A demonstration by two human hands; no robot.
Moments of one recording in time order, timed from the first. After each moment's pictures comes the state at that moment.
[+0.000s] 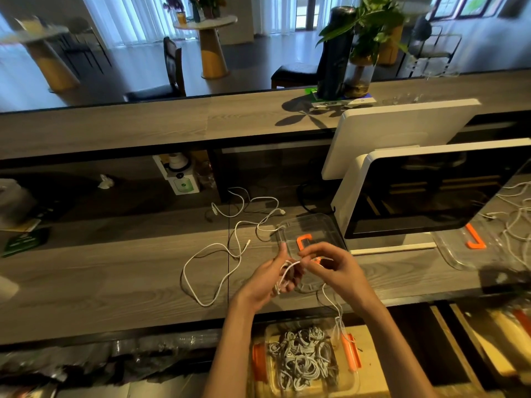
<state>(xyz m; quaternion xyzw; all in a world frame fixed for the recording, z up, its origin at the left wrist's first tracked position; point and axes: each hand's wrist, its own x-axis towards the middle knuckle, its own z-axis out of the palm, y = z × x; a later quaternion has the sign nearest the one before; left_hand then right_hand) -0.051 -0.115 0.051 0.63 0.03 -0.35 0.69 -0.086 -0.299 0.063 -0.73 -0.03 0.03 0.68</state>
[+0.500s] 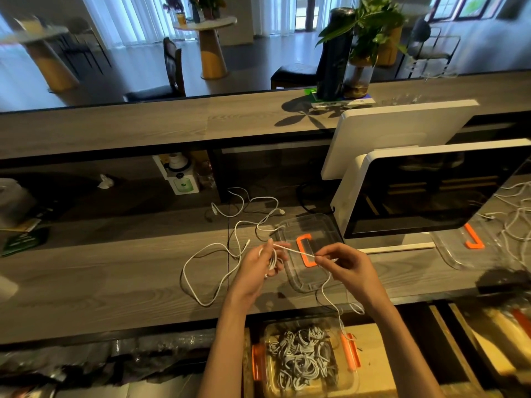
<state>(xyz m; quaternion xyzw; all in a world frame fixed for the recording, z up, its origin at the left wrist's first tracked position) -0.044 -0.103 0.052 0.64 0.02 -0.19 0.74 -0.087 -0.324 0.048 -0.75 0.00 -0.01 0.66</state>
